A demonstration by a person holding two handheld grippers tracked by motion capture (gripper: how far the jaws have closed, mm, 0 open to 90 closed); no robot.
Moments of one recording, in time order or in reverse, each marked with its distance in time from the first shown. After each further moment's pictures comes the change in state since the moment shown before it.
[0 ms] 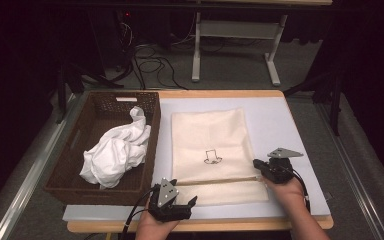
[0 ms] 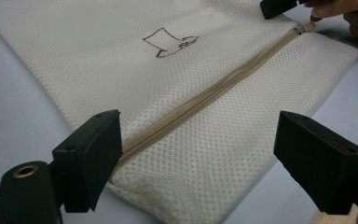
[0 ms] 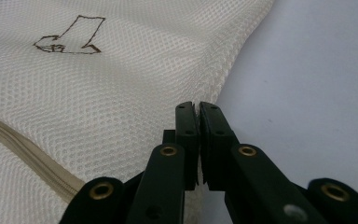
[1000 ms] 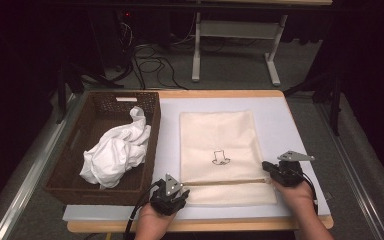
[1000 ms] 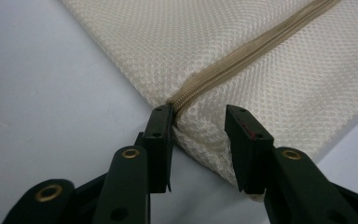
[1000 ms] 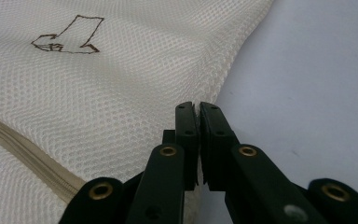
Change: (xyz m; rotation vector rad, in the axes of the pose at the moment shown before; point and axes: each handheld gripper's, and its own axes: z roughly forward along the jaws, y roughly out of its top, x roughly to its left) left arm 0.012 0.000 0.025 0.189 0.051 0.001; right arm -0.014 -0.015 -0.017 -0.008 -0.034 0.025
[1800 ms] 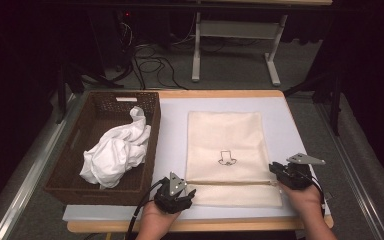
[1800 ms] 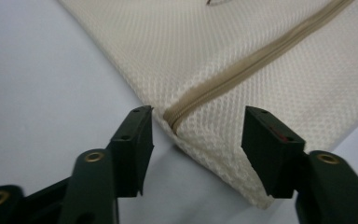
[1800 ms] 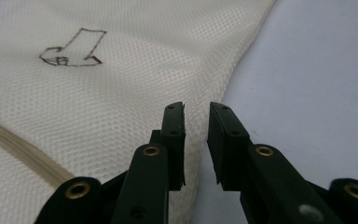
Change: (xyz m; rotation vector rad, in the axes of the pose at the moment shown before) left arm -0.005 0.007 -0.002 -0.090 -0.013 0.032; right arm -0.007 -0.006 -0.022 -0.035 -0.051 0.030
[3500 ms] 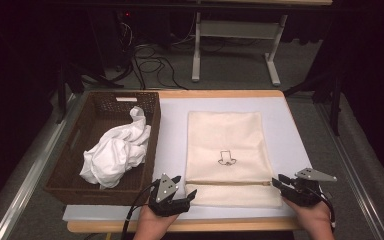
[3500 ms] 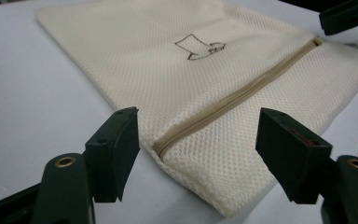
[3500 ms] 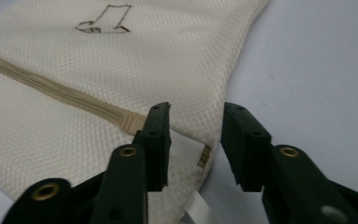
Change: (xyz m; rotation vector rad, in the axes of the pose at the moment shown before) left arm 0.002 -0.002 -0.024 -0.184 -0.060 -0.018; right arm 0.011 -0.029 -0.030 0.016 0.043 0.047
